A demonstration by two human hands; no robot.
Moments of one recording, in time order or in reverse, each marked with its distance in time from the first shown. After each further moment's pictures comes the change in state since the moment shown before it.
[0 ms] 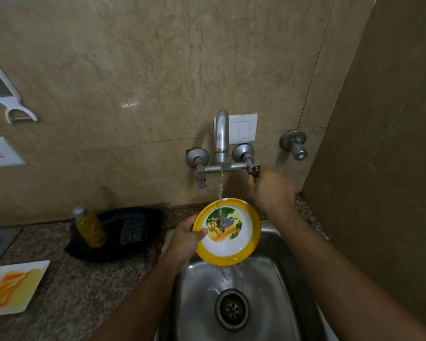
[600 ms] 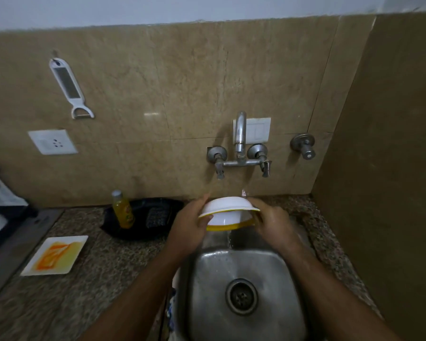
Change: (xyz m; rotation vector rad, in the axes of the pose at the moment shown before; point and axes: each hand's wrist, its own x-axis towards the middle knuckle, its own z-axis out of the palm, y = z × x) left_hand -0.081 0.032 -0.041 0.708 0.154 0.639; right_hand -0.119 -0.002 -0.019 0.333 -0.149 -0.332
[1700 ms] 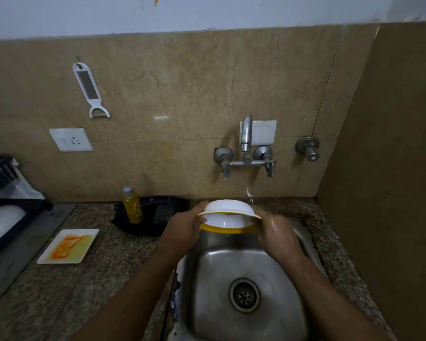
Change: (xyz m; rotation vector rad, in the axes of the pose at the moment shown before) left_hand -0.026 -0.003 -0.022 0.268 -0.008 0.038; right_hand -0.030 -0.023 -0.008 -0.108 -0.024 -0.035
